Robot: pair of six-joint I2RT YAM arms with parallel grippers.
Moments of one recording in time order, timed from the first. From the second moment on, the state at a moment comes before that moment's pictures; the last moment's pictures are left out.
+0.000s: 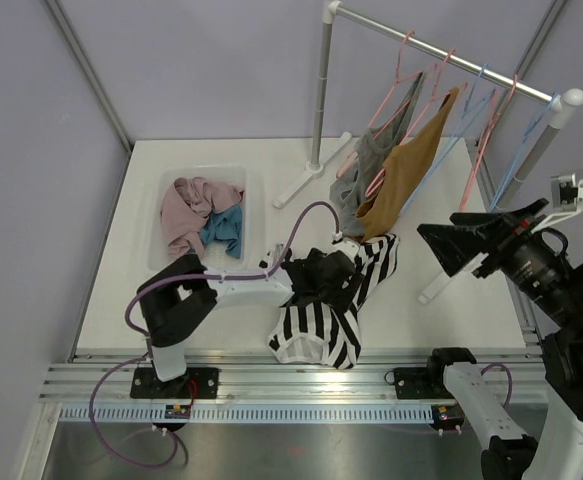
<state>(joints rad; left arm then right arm) -1.11 1.80 1.11 -0.22 -0.27 -0.44 0.03 0.76 1.69 -0.90 -0.55 0.50</state>
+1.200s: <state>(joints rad) -0.96 1.18 1.38 -0.74 -0.76 -0.46 0.03 0.66 1.64 -0.94 -0.62 0.41</state>
